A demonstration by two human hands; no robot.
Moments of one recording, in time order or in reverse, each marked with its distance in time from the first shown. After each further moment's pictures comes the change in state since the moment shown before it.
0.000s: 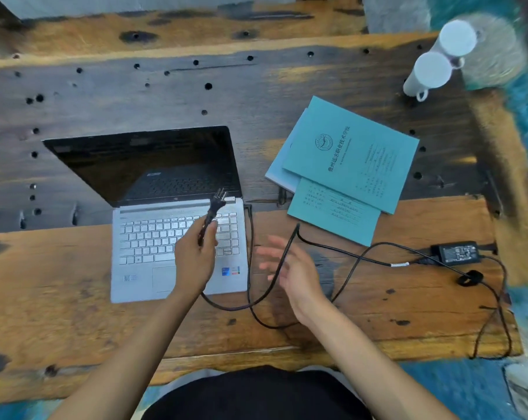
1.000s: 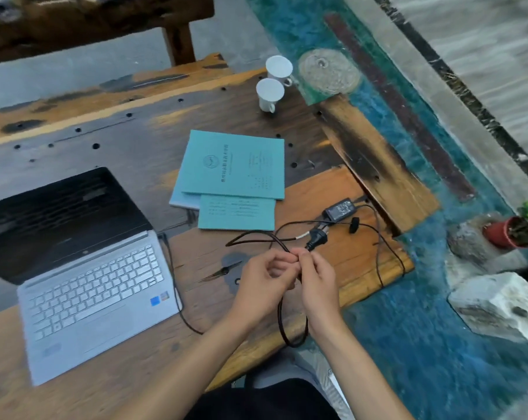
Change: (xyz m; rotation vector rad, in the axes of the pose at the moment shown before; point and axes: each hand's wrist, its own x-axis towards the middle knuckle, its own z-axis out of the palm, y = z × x) left_hand -0.165 0.165 0.122 -0.375 -0.776 0.048; right_hand -0.129 0.001 -0.134 0.030 0.595 -0.353
